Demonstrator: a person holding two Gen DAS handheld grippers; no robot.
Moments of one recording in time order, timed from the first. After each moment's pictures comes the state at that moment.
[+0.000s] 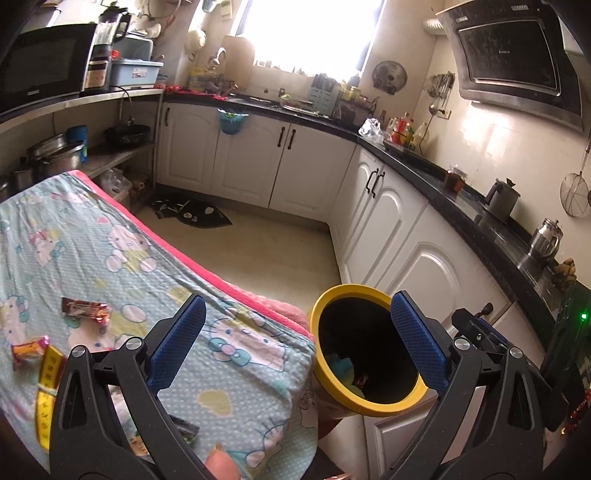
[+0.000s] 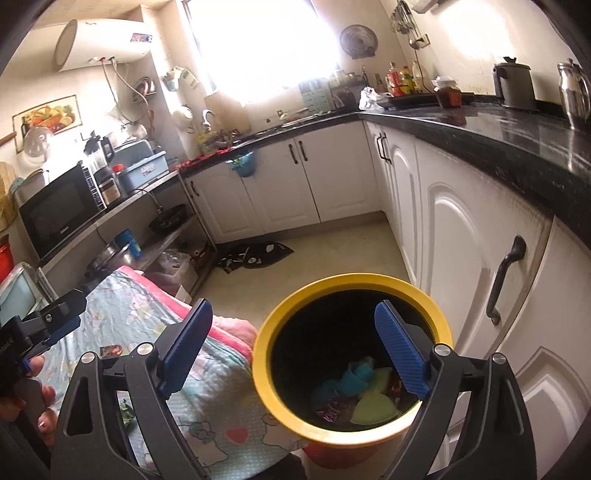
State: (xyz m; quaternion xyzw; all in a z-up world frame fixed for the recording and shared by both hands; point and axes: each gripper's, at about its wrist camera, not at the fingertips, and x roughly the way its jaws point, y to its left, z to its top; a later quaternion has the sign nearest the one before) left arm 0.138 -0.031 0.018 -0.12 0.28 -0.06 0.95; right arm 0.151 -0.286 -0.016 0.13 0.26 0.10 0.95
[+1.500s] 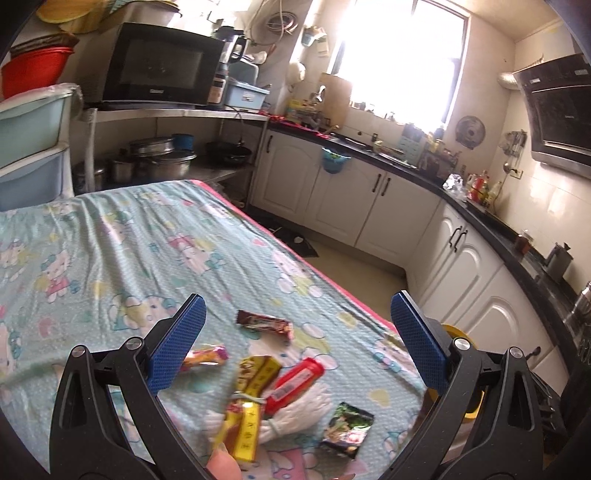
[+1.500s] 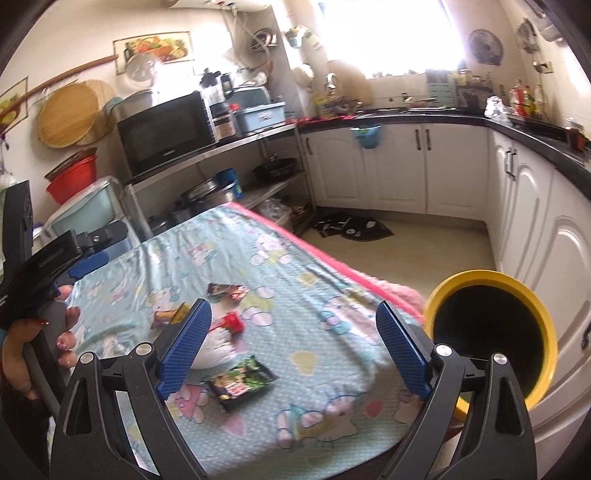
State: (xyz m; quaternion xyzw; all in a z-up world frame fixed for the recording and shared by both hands) left arm 0.049 0.141 0.039 -0.16 0.23 0.10 0.95; right arm 0.106 -0.121 0.006 0.03 0.28 0.31 0.91
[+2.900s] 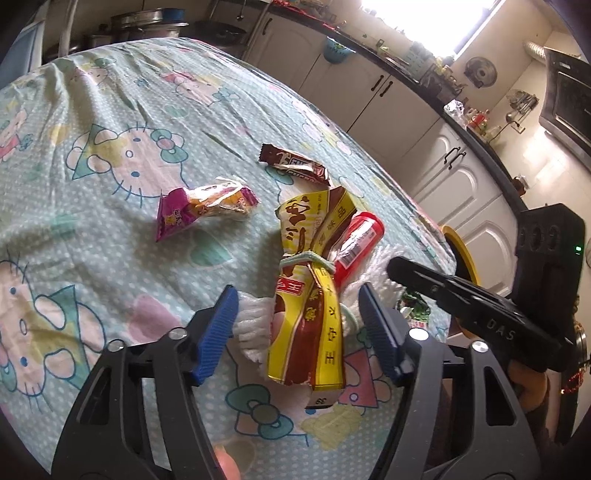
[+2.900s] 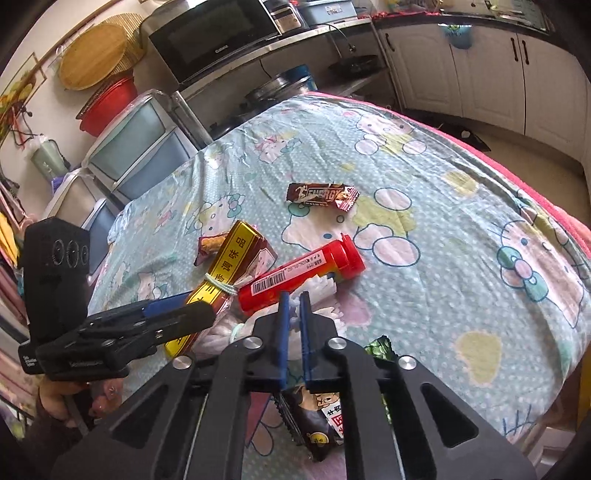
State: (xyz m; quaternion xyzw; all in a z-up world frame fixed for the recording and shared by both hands) left arm 0.054 0.184 -0.090 -0.24 0.42 0.00 0.87; right arm 0.148 0.004 -0.075 0.02 0.44 0.44 0.78
